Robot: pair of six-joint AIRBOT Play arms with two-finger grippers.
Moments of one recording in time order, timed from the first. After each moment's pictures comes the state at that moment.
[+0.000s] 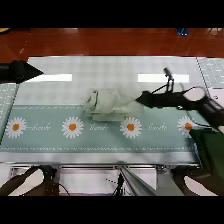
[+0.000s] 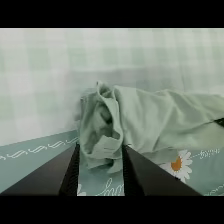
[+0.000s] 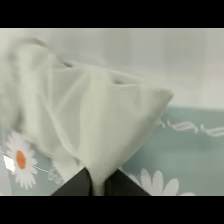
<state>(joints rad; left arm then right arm) 0.32 -1.10 1.23 0.79 -1.34 -1.16 0.15 -1.12 0.81 -0.67 0.83 1.37</state>
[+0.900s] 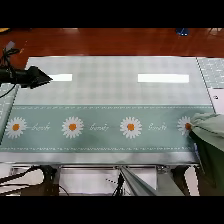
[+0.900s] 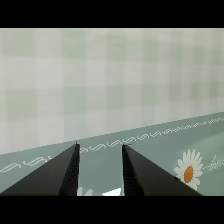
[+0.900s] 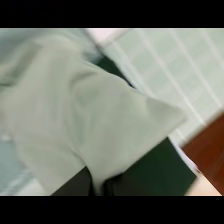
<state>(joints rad) 0.32 -1.38 1.23 0.79 -1.26 -1.16 -0.71 -0.63 1.19 -1.82 1.73 1.57</state>
